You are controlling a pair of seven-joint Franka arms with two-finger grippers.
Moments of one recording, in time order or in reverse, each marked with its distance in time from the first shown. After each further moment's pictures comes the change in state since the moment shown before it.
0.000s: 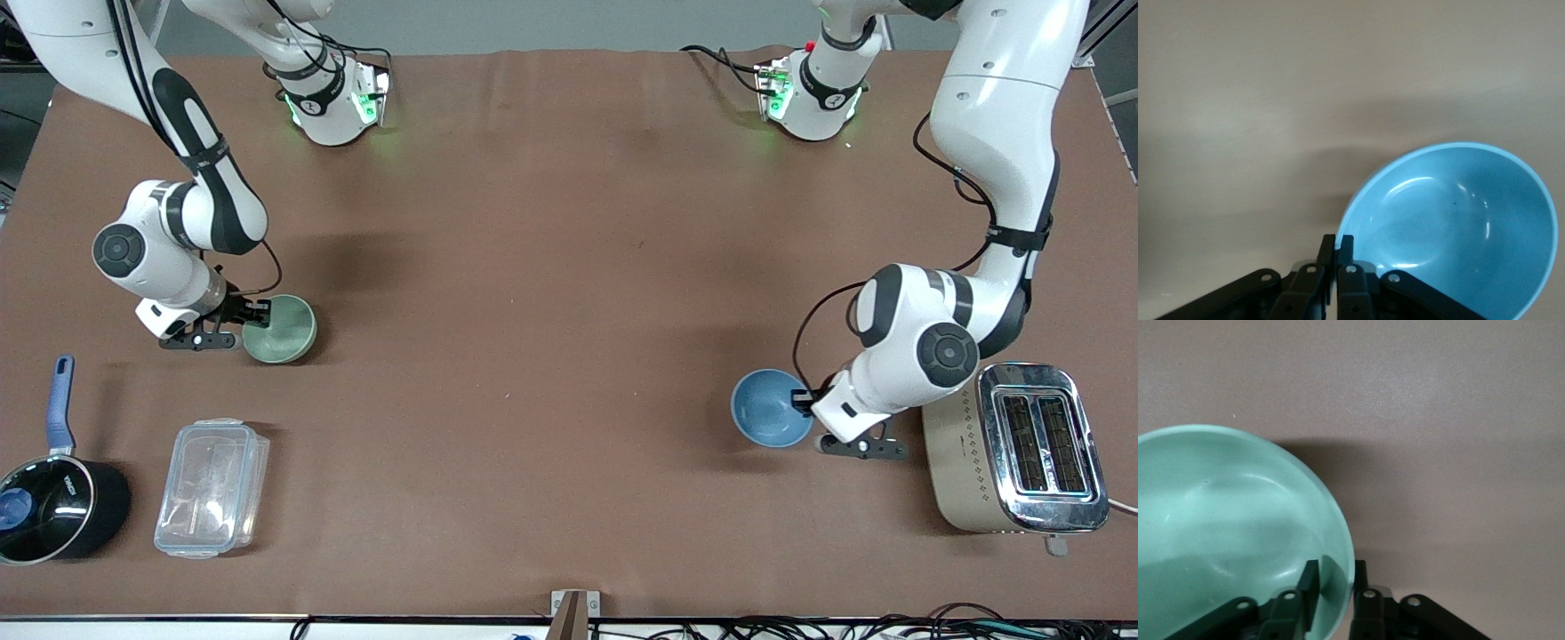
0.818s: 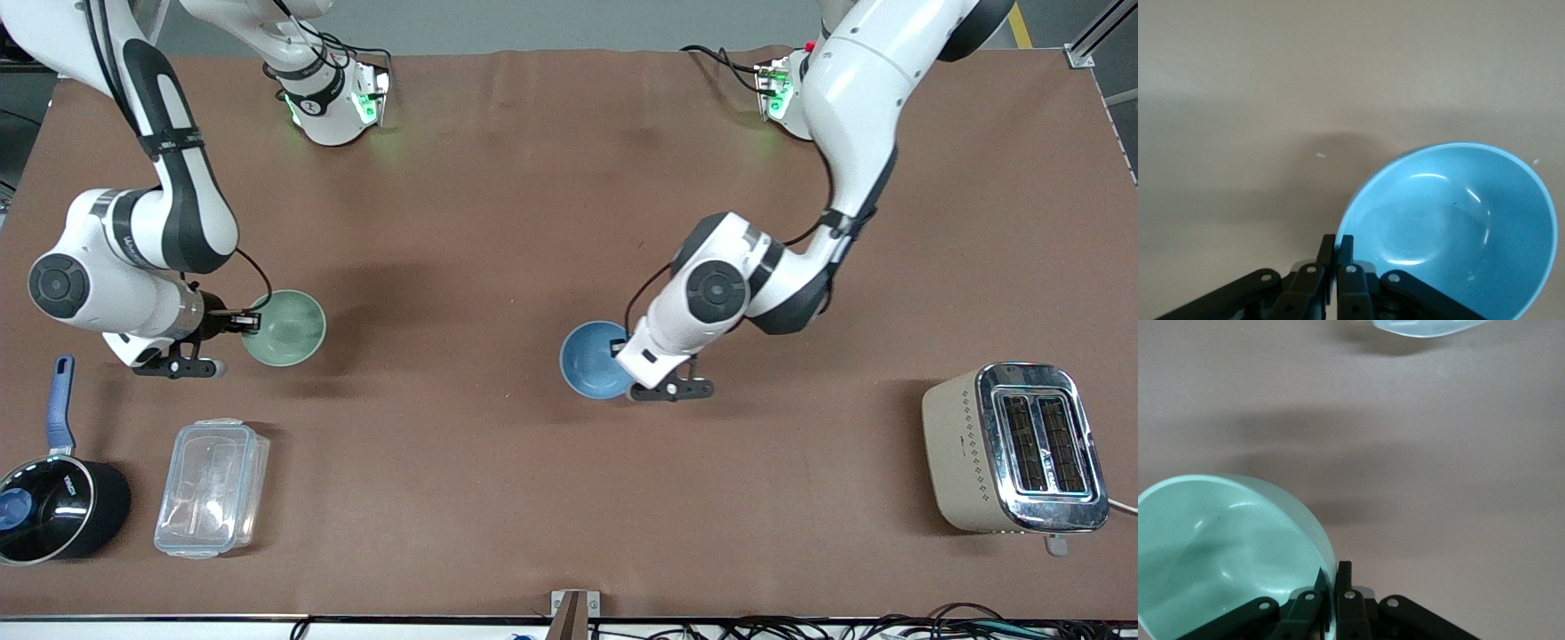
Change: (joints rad) left arm -0.308 0.103 -0.106 0.105 0.001 -0.007 -0.527; right arm 0.114 -0.023 0.006 0.340 0.082 -0.494 0.135
